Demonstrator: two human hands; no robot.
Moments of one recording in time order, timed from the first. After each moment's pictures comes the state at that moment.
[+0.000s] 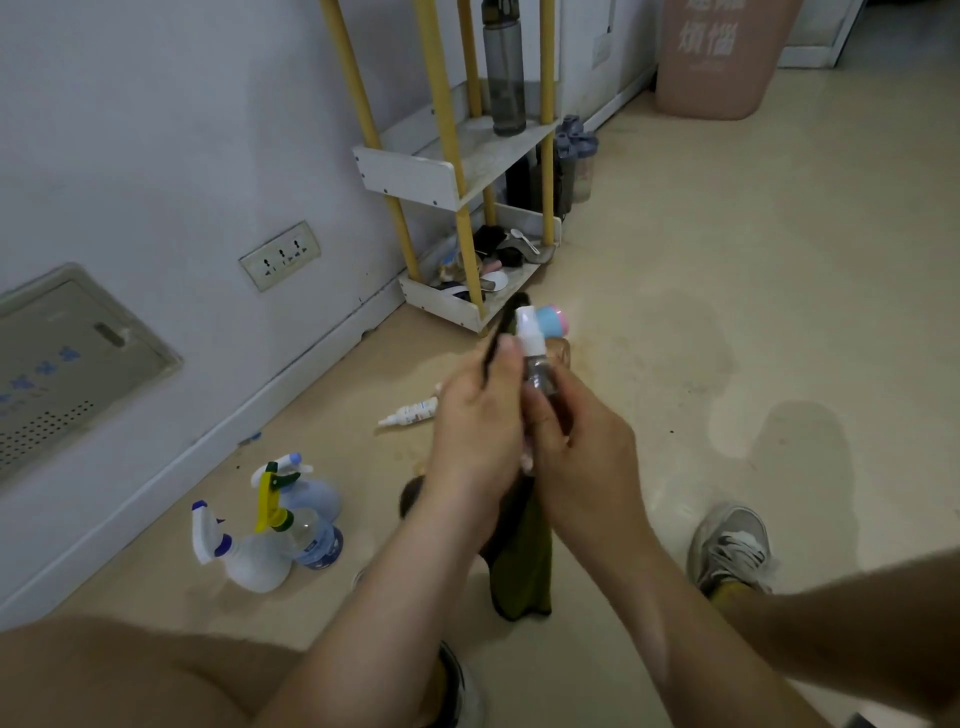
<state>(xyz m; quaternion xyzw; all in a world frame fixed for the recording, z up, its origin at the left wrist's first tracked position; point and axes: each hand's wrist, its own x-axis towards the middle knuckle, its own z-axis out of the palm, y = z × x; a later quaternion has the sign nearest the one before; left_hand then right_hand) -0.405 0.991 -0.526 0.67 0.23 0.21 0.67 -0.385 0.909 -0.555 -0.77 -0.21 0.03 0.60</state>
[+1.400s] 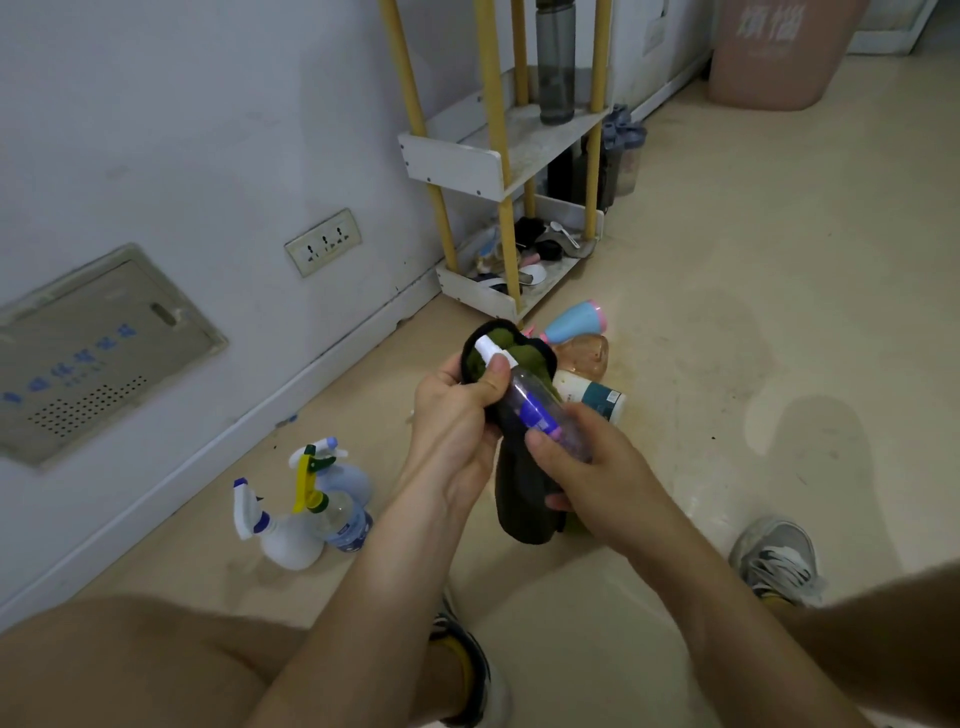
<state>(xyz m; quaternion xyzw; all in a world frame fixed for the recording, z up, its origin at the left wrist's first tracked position) -0.411 1.046 -0.545 0.46 0.34 0.21 0.79 -0.379 0.919 -0.570 -0.72 -0.17 0.33 0.59</state>
